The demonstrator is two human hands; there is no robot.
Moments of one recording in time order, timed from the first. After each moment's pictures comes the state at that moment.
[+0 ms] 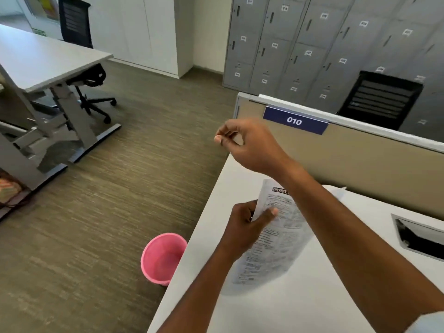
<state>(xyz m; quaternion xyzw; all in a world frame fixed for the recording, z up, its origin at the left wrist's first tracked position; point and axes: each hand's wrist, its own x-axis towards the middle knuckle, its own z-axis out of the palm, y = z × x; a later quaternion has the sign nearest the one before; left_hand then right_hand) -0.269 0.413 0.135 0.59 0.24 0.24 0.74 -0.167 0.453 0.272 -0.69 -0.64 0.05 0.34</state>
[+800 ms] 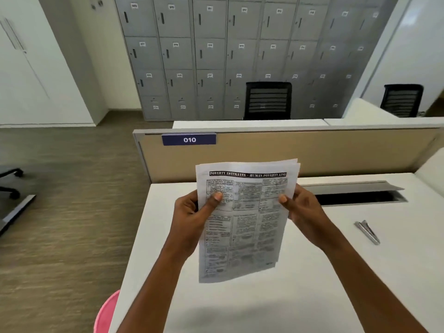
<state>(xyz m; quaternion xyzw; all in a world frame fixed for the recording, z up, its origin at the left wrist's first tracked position) -0.211 0.336 0.215 0.59 0.10 0.22 0.77 -0.045 0.109 0.206 -0.61 -0.32 0.25 0.68</state>
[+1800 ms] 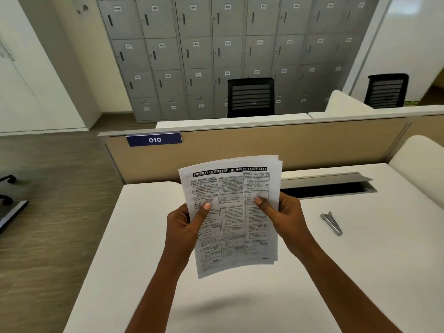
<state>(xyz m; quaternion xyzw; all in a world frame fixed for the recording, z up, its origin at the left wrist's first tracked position) -0.164 0.208 0.192 0.62 0.18 0.26 0.72 -0.029 0.014 0.196 -0.65 -0.23 0.13 0.71</state>
